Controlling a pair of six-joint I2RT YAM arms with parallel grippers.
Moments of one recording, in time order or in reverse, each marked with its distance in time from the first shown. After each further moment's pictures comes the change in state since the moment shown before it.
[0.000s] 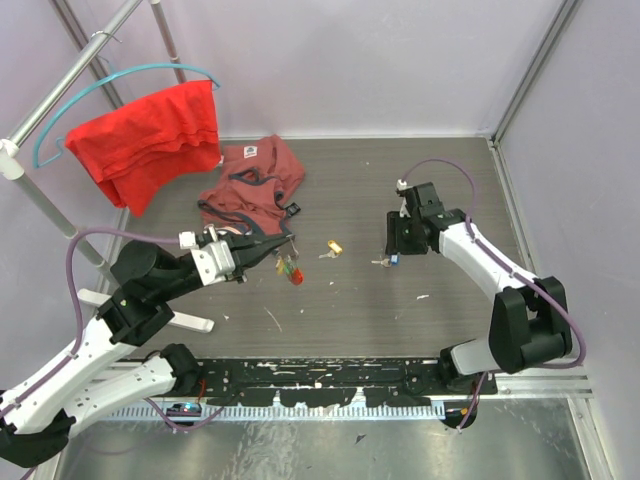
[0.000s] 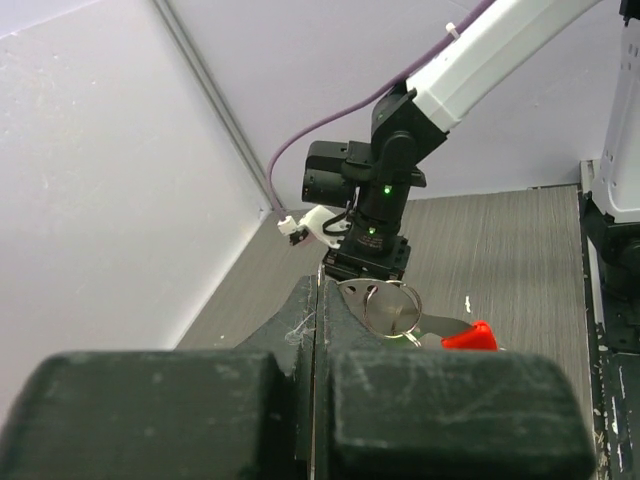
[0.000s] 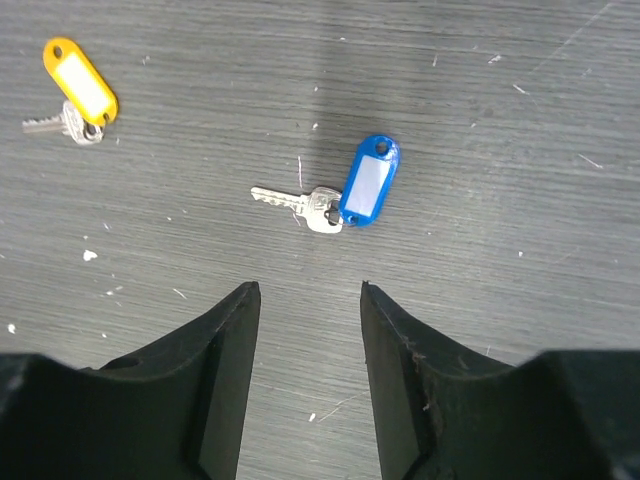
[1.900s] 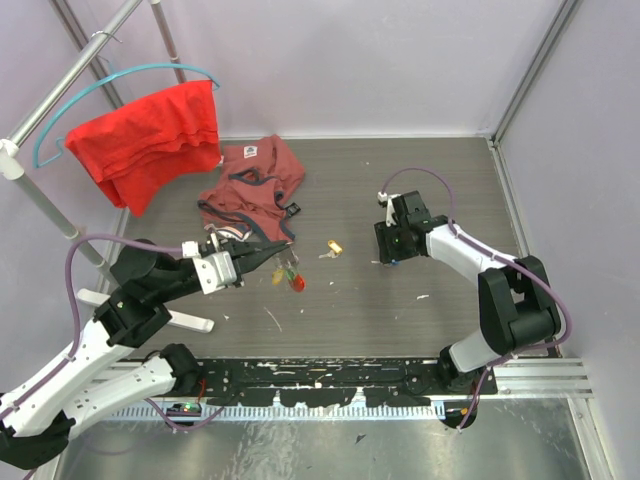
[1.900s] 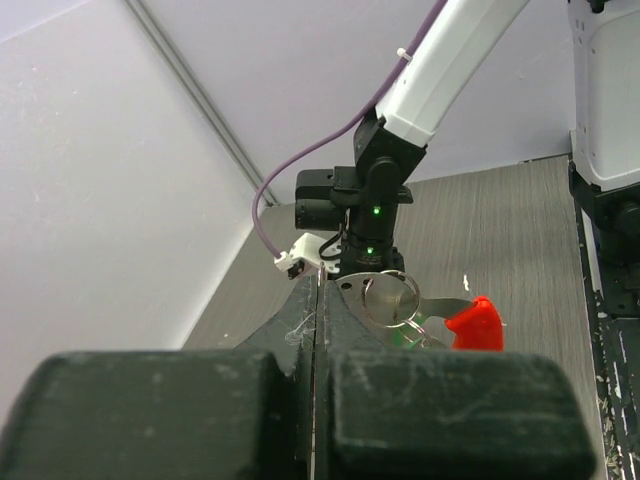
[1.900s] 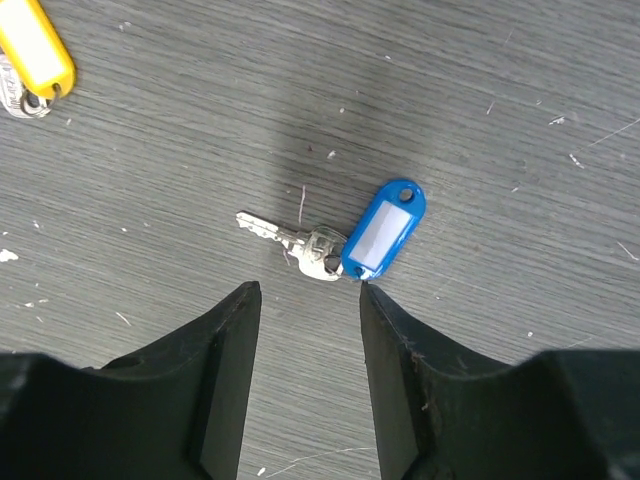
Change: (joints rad) left arm 0.006 -0.017 0.000 -0.059 0.059 0.076; right arm 0.042 0.114 -0.071 0.163 -0.014 -0.201
